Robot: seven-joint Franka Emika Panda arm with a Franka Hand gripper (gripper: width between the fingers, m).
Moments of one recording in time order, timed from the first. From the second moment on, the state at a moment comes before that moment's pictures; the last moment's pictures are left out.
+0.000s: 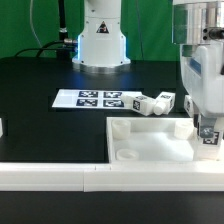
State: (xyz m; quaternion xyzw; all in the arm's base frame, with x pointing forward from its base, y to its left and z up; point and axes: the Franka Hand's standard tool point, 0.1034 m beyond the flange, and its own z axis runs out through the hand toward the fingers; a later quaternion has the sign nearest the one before) arm 0.637 0.103 0.066 -0.66 0.74 -0.03 0.07
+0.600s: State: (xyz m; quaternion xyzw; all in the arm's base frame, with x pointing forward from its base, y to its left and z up) arm 0.639 0.113 0.066 -0.89 0.45 -0.05 0.06
